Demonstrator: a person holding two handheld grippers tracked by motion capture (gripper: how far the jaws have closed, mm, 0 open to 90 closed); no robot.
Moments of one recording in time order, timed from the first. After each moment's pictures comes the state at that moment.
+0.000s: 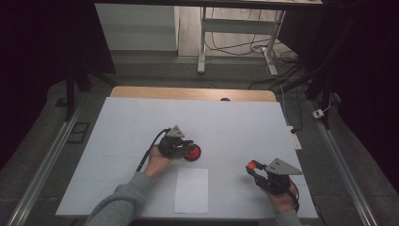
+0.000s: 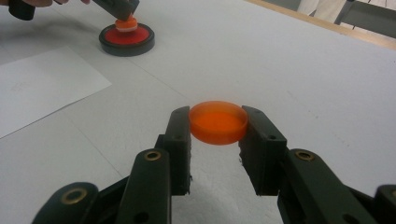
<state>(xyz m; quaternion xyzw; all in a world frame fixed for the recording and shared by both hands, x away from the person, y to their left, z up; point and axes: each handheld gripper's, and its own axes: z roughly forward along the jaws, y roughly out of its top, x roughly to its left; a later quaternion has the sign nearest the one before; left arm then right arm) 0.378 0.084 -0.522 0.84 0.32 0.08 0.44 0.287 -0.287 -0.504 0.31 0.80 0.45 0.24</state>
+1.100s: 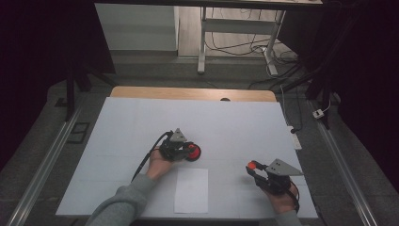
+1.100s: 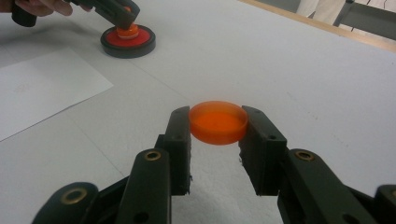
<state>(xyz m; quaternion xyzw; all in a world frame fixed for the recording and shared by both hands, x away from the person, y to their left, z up) 0.371 0.079 -0.527 0.84 0.31 0.12 0.42 0.284 -0.287 -0.503 0.31 0.80 0.45 0.24</state>
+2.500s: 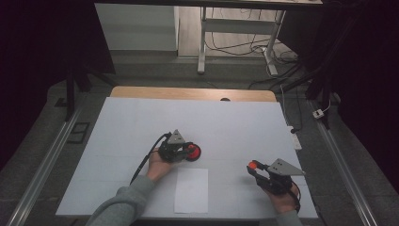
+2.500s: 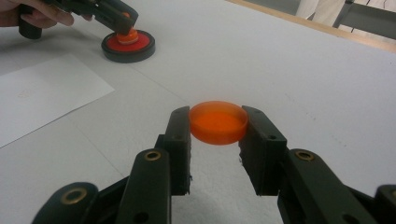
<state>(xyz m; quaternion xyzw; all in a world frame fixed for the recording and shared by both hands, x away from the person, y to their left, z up) 0.368 0.082 -0.533 0.83 0.31 0.12 0.44 0.284 -0.290 -0.501 0.31 0.80 0.46 0.24</state>
